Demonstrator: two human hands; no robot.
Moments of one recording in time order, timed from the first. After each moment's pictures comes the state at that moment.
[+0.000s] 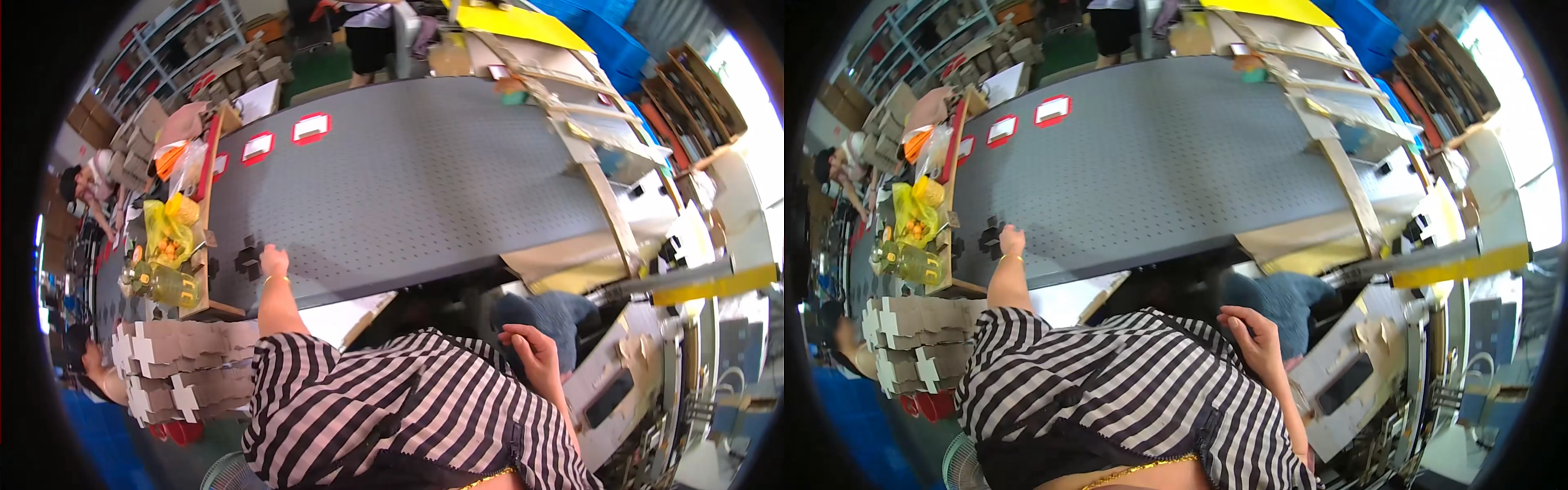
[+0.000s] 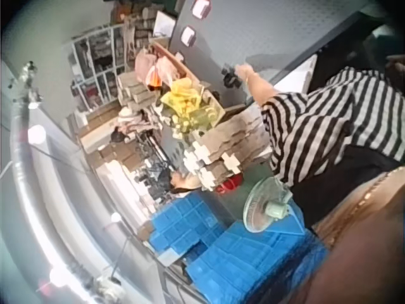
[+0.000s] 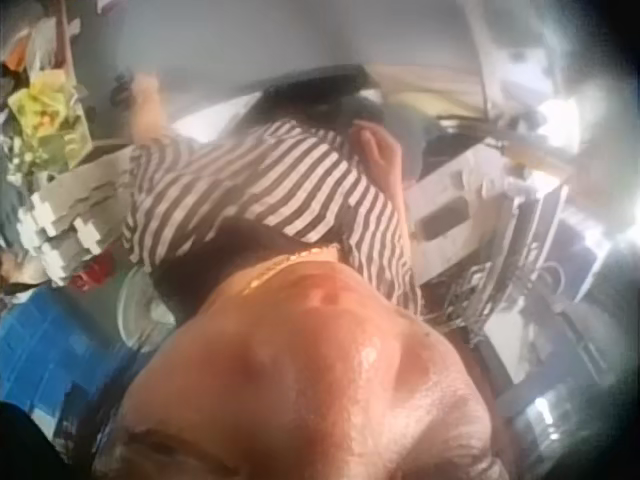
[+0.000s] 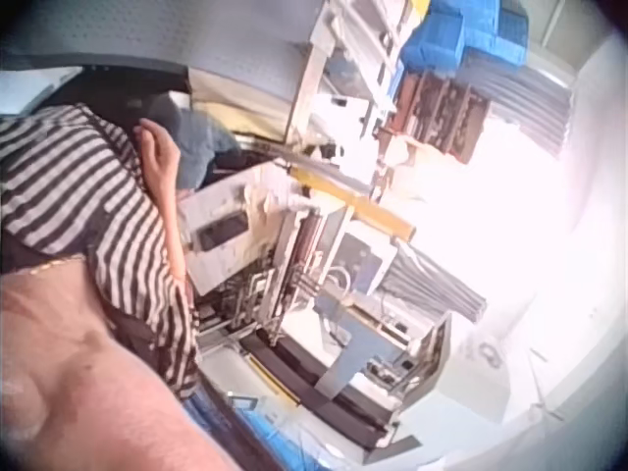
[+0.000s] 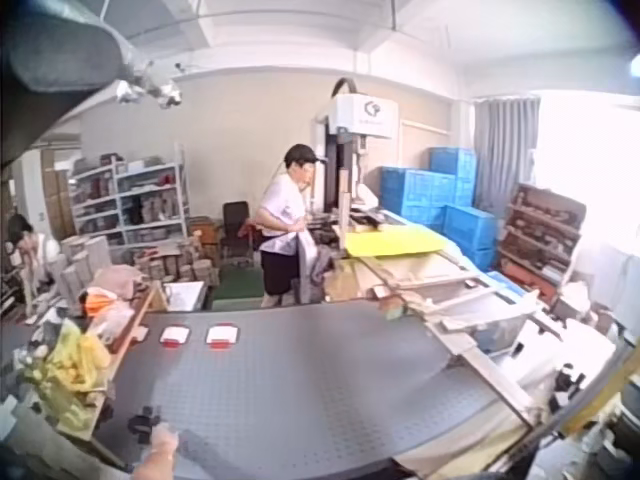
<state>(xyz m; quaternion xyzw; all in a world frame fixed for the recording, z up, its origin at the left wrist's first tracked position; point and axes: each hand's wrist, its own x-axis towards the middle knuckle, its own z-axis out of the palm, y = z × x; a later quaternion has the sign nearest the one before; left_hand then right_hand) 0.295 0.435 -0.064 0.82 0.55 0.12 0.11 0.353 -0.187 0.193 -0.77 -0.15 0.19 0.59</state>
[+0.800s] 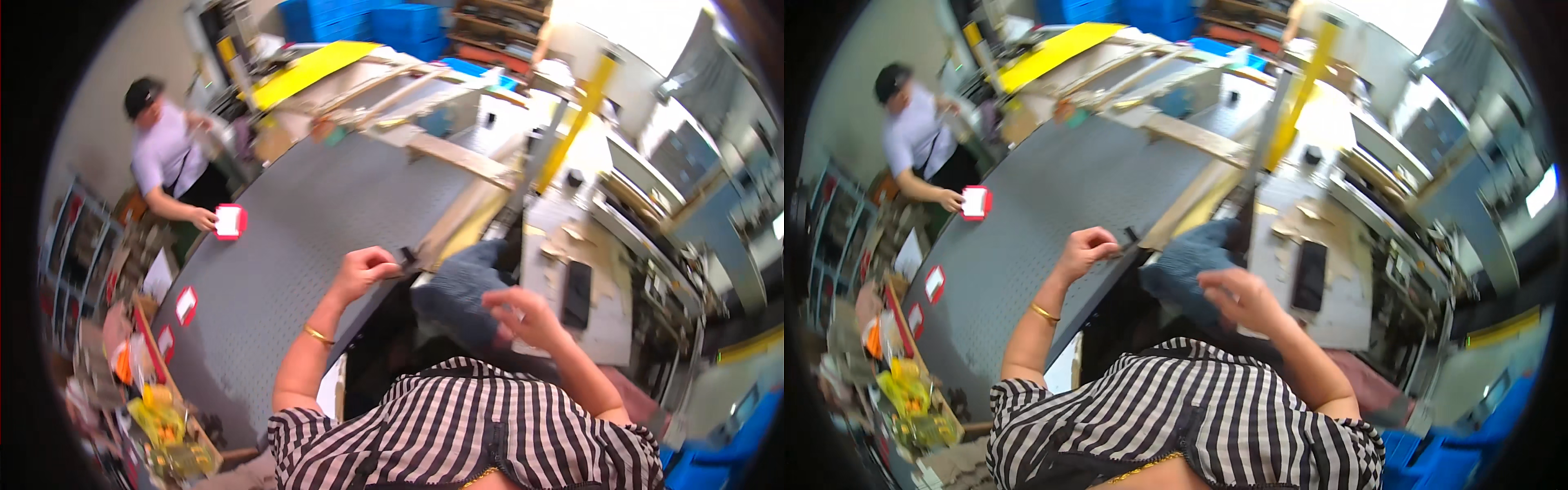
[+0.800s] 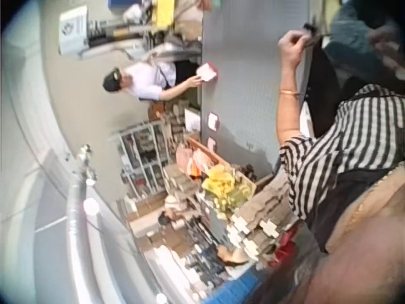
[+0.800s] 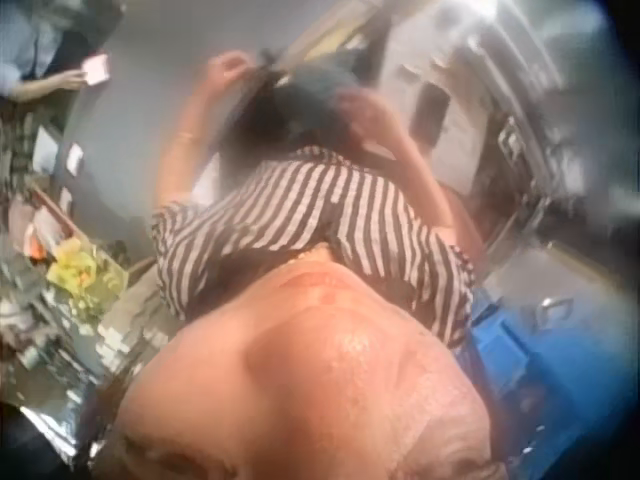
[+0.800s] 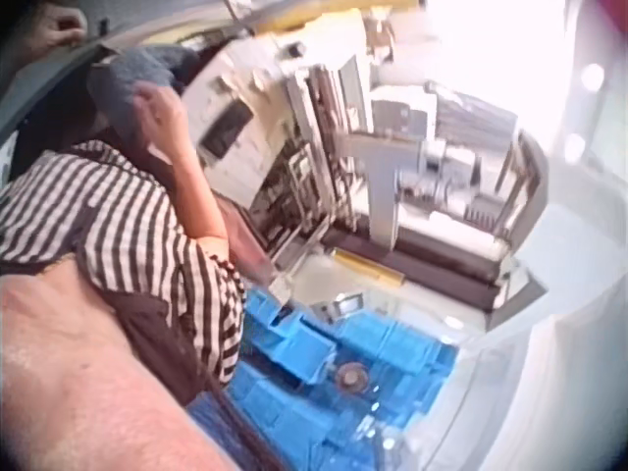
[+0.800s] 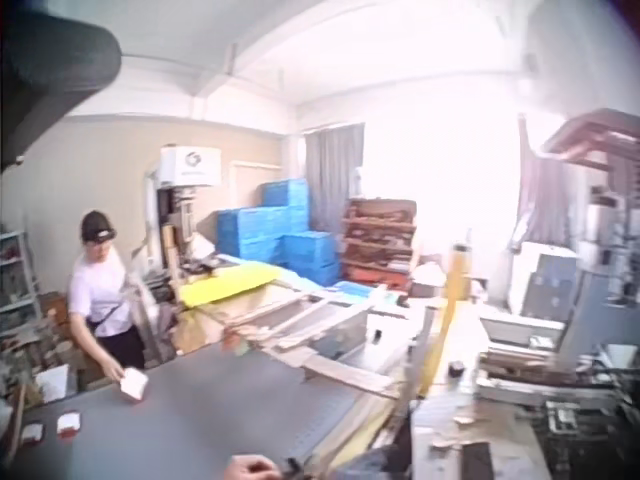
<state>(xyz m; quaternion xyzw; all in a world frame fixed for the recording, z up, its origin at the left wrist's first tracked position) 0.478 0.040 0.170 0.75 -0.22 -0.13 0.61 0.315 -0.275 0.226 -0.87 -0.21 -0.08 0.45</state>
